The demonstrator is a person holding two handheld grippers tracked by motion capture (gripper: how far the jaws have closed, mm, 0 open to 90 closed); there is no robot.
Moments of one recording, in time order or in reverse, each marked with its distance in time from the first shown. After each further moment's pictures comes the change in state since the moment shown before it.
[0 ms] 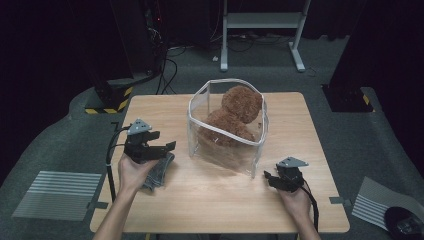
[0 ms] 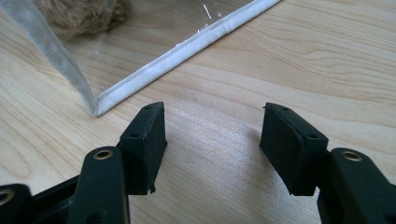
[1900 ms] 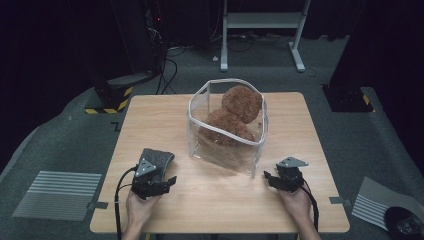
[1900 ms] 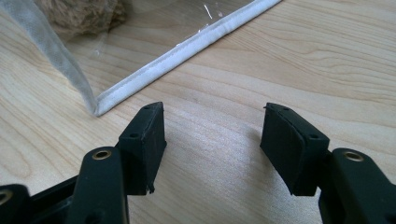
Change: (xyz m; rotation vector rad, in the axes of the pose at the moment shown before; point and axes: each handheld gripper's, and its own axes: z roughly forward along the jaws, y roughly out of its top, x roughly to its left) left arm -0.014 -0.124 0.039 0.059 0.032 -0.071; right arm 0.000 0.000 0.000 0.002 0.001 -0.001
